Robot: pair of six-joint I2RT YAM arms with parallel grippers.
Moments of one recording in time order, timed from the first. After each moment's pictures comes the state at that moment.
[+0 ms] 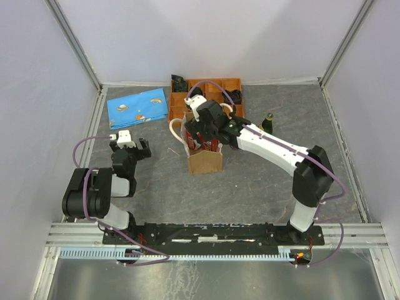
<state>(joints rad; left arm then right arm) 0.01 1.51 0.21 1.15 -0.04 -0.07 0.81 1.76 1.51 -0.46 0.20 0.04</state>
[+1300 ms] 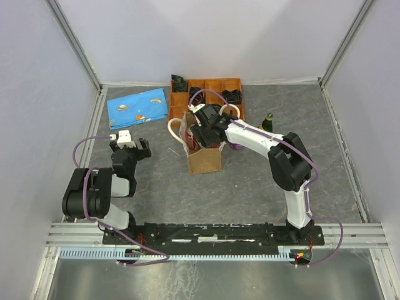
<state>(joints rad) 0.01 1.51 0.21 1.15 -0.04 -0.07 0.74 2.02 1.58 -0.53 0.17 0.10</state>
